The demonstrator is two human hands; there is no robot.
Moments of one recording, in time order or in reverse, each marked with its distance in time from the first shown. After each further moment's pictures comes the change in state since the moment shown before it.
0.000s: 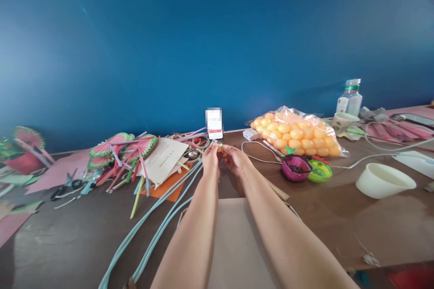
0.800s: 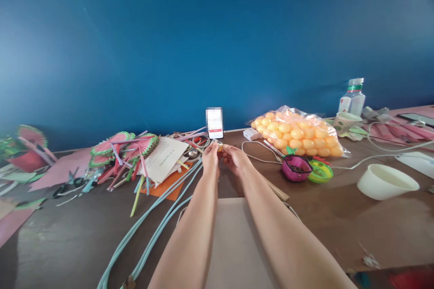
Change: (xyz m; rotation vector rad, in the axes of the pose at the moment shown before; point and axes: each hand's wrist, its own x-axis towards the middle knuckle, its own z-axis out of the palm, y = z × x) left_hand 0.000 0.000 0.002 0.022 0.016 0.004; right_hand -0.001 0.001 0.001 -0.021 0.018 -0.019
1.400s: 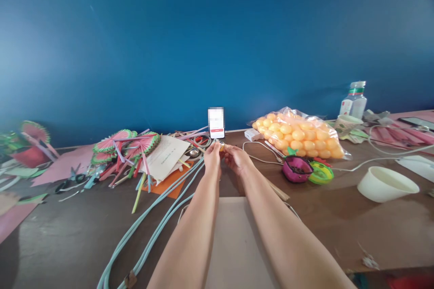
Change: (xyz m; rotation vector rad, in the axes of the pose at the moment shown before) left_hand 0.004 -0.006 -0.003 0.011 -0.055 0.046; right_hand 0.001 0.000 0.000 -0.044 0.066 -0.004
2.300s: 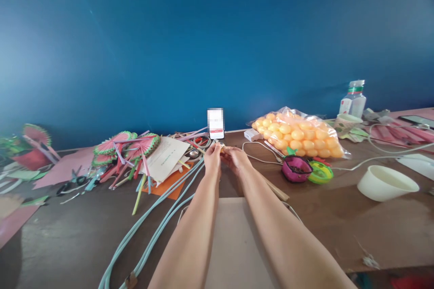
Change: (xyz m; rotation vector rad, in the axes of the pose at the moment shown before) left_hand 0.006 -0.008 -0.005 0.096 0.007 0.096; right_hand 0.001 0.002 0.004 -0.013 0.020 -0.049
